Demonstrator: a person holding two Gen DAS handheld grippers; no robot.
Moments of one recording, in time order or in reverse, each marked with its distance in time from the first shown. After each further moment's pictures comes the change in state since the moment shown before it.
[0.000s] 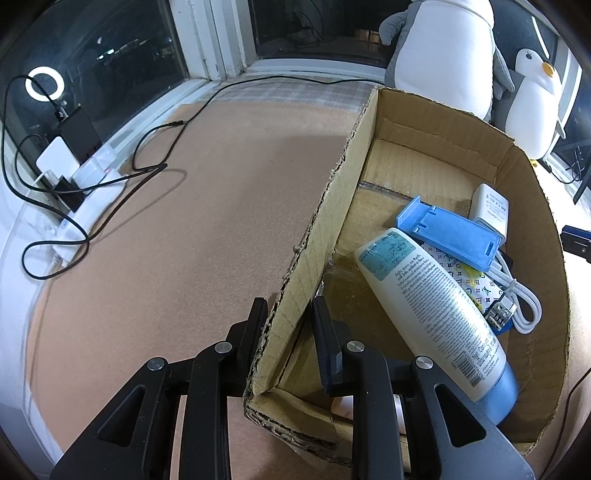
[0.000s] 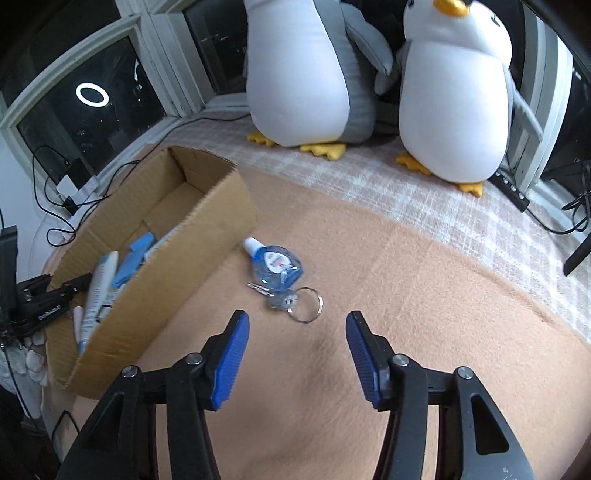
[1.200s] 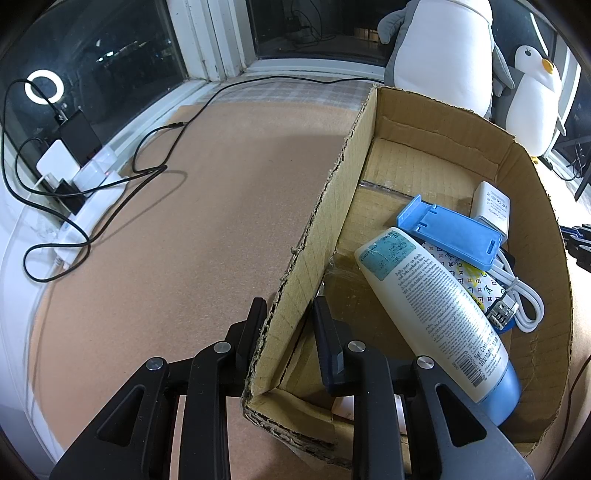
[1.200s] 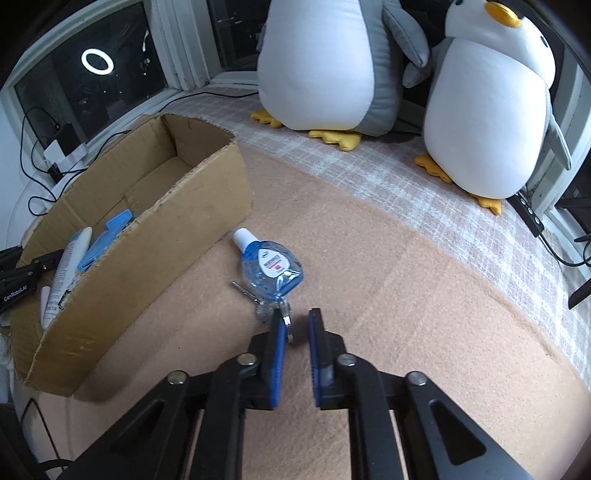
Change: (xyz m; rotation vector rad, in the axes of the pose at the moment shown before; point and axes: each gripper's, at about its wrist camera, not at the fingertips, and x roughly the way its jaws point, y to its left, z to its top) left arm 0.000 -0.002 0.000 0.010 0.003 0.011; right arm 0.026 0.017 0.004 -0.112 0.034 -0.070
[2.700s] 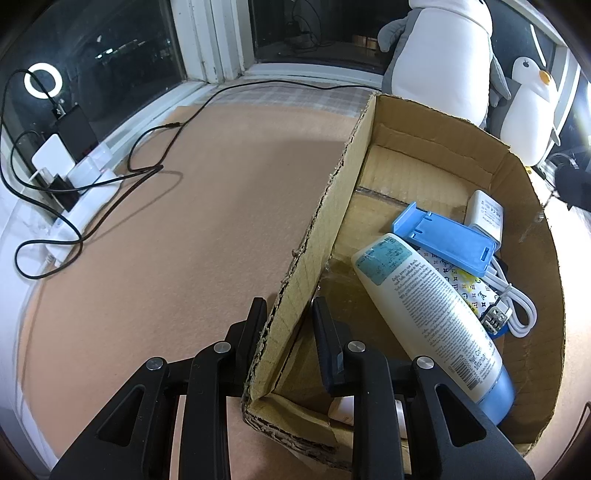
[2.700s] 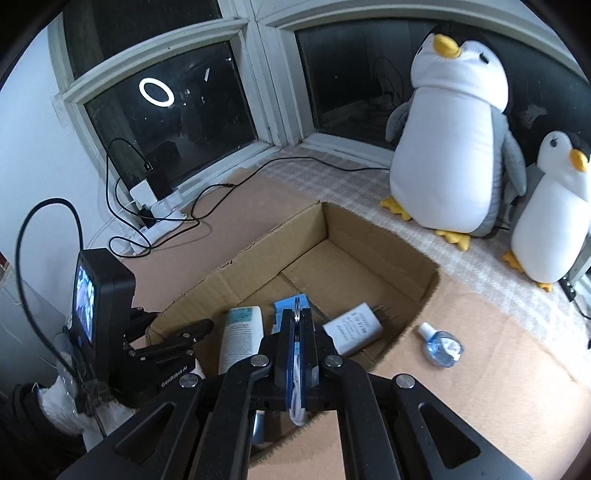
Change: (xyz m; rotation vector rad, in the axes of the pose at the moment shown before) left arm 0.001 0.003 0.001 -0.023 -0.024 -0.046; right arm -0.067 0.132 0.048 -0.032 -0.158 0.168
